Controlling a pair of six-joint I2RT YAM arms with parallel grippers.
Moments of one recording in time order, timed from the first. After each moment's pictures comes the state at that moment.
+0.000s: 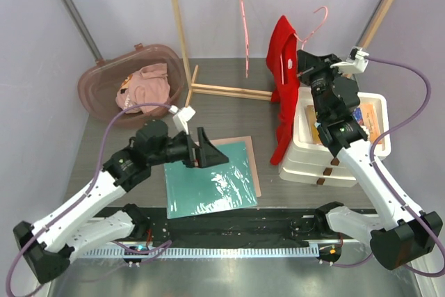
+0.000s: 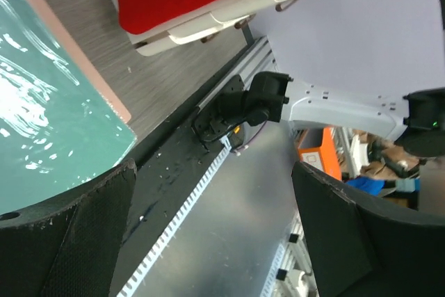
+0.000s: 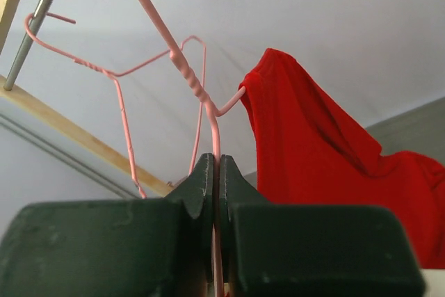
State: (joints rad) left arm -0.71 0.85 0.85 -0.35 0.45 -0.86; right arm 0.35 1.07 1.05 0.26 0.33 0.64
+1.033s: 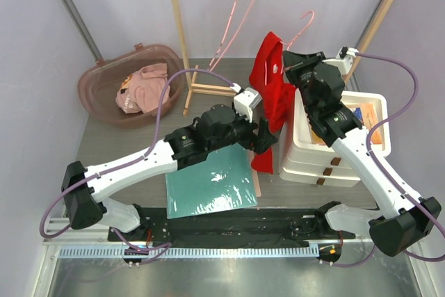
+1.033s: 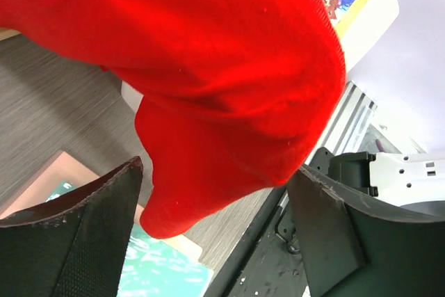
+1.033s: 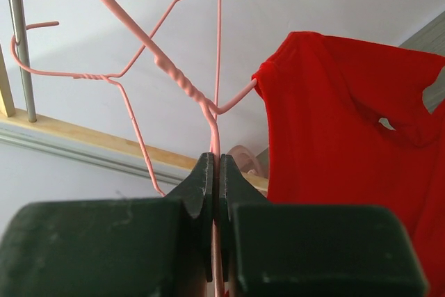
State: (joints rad) left arm -1.07 1.40 1.26 -0.12 -0.03 -0.40; right arm 0.45 1.17 1.22 -0.03 0.42 1.05
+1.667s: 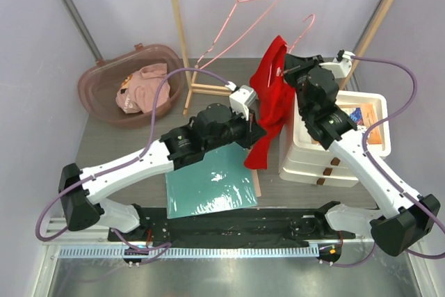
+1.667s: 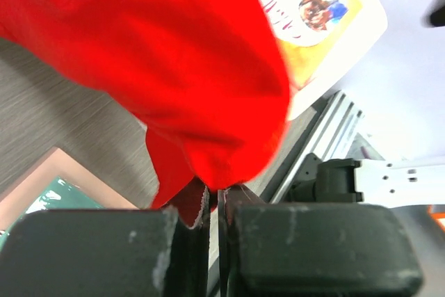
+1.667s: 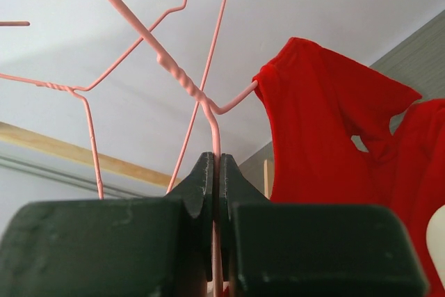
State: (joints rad) left arm -1.07 1.39 1.26 -0.13 -0.03 -0.44; right arm 0.49 1.17 1.19 0.00 0.54 0.96
